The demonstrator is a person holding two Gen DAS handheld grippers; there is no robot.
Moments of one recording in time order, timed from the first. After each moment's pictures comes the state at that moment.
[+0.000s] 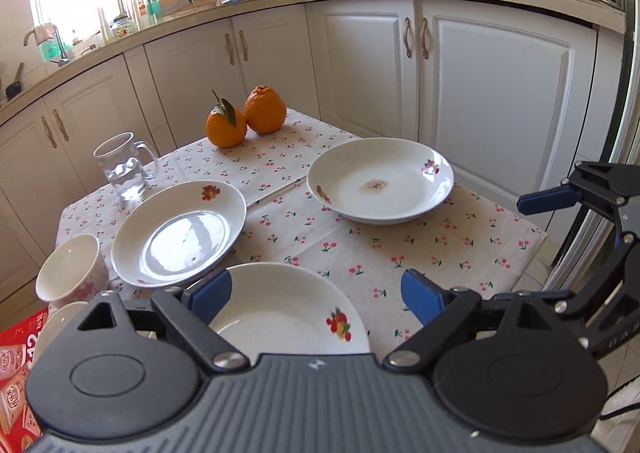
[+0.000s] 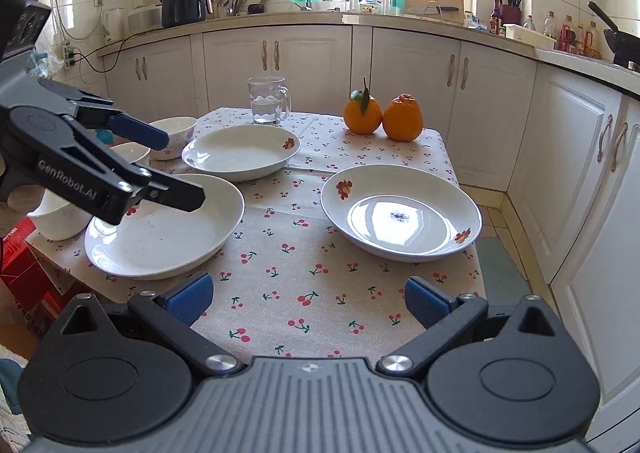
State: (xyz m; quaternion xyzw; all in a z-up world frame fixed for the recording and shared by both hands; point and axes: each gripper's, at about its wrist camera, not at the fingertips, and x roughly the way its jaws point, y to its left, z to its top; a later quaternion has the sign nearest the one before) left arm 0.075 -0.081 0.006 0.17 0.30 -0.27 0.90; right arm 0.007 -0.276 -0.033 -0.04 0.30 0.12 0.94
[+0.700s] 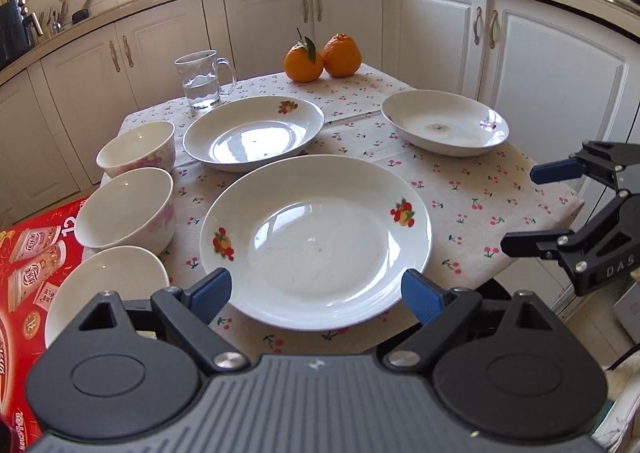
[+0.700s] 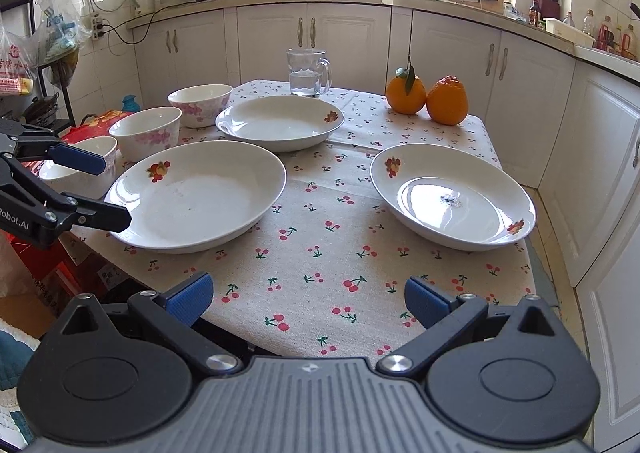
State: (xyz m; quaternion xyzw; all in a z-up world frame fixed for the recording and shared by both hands) left arm 0.040 -0.014 -0.029 0.12 0.35 -0.18 0.91; right arm 0.023 -0.249 -0.056 -0.06 0.33 0.17 0.93
